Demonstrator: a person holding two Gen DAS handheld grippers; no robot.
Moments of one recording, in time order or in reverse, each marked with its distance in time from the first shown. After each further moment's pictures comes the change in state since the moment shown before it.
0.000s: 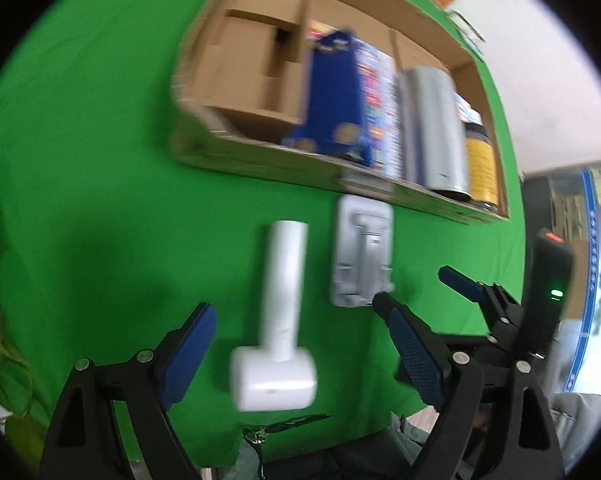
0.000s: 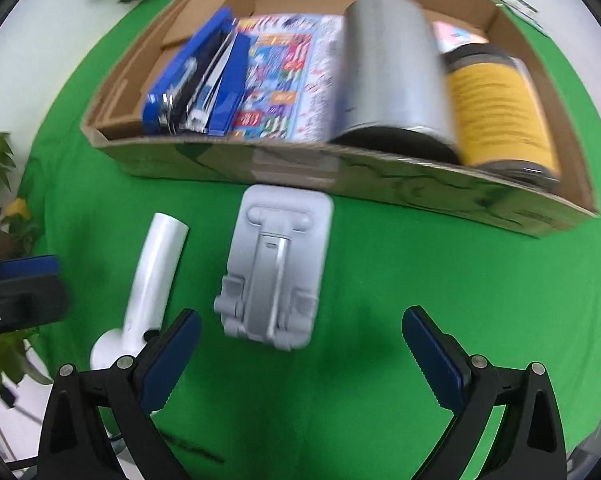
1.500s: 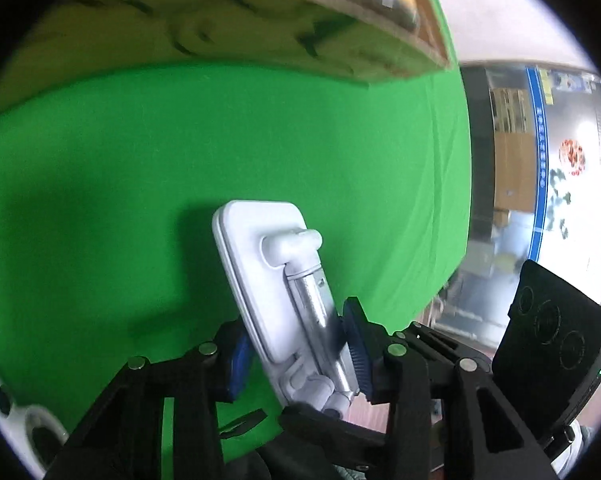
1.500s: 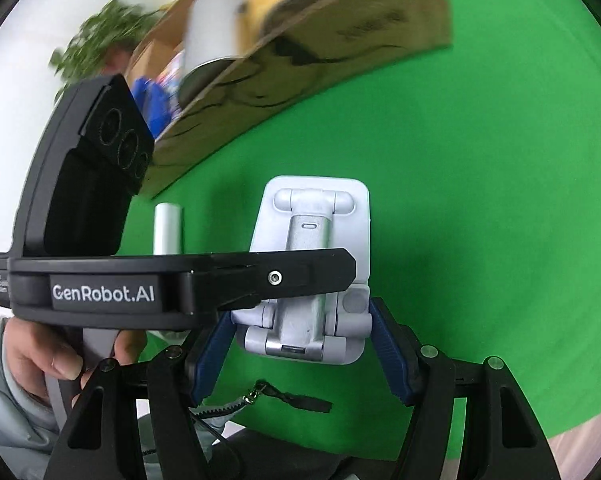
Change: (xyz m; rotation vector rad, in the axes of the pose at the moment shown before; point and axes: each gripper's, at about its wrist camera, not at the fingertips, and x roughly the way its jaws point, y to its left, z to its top) left arm 0.151 -0.158 0.000 0.227 0.365 -0.267; right arm -0.048 -0.113 -0.049 0.384 0.026 0.412
